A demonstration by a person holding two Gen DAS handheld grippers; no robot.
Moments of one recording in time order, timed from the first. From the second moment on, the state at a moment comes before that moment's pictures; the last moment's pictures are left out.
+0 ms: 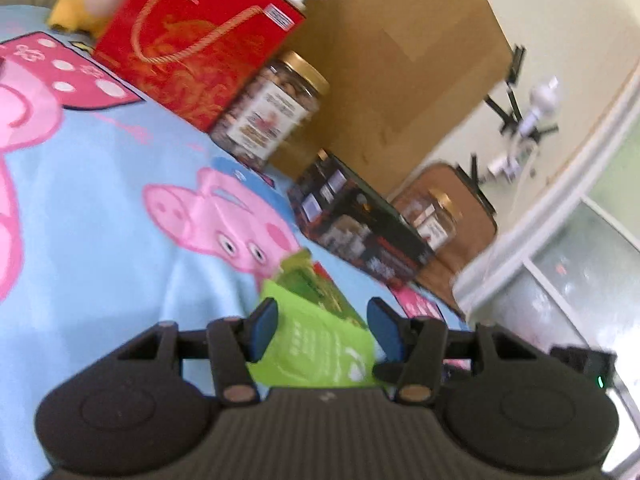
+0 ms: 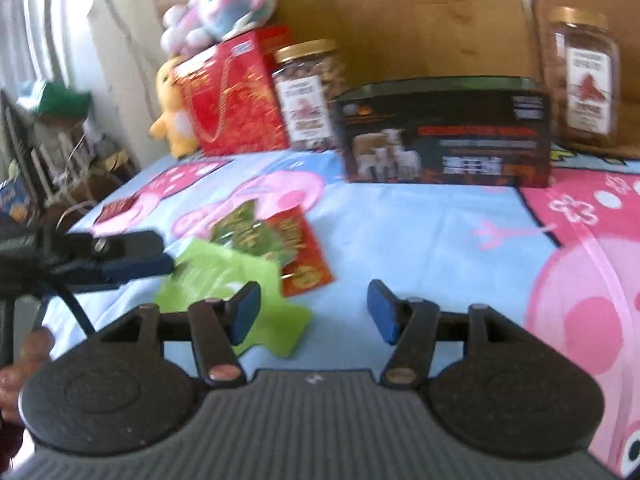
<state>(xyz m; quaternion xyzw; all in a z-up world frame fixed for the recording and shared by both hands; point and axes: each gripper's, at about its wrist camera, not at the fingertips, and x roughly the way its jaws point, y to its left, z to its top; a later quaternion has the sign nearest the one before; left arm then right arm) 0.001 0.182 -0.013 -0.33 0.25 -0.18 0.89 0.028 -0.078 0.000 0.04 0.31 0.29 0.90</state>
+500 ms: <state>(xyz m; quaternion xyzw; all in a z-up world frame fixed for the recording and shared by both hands) 0.006 0.188 -0.025 -0.36 0.26 -0.16 0.88 0.017 -0.047 -0.001 -0.05 0.29 0.30 0.91</state>
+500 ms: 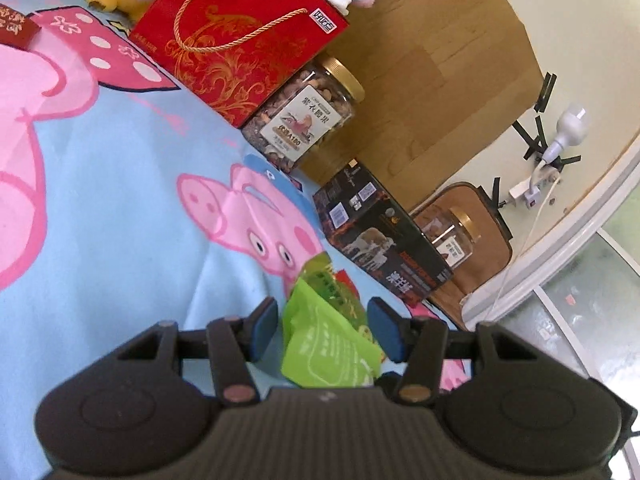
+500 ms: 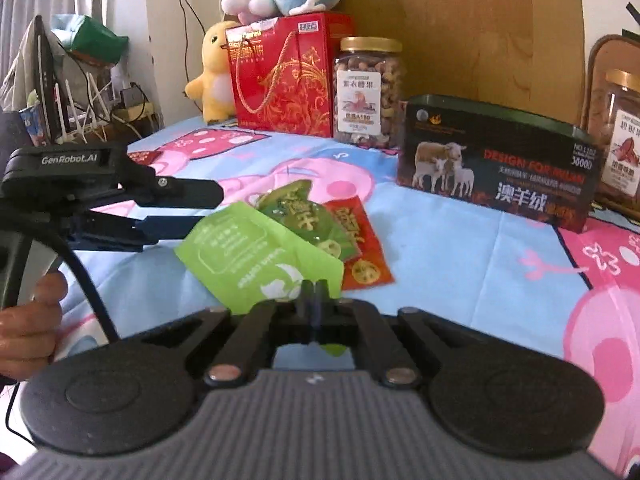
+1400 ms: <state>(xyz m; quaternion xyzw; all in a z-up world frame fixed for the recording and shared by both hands) 0.004 0.183 -0.025 -0.35 0.26 -0.16 0.89 0.015 -0.084 -0.001 0.09 0.32 0.33 0.88</state>
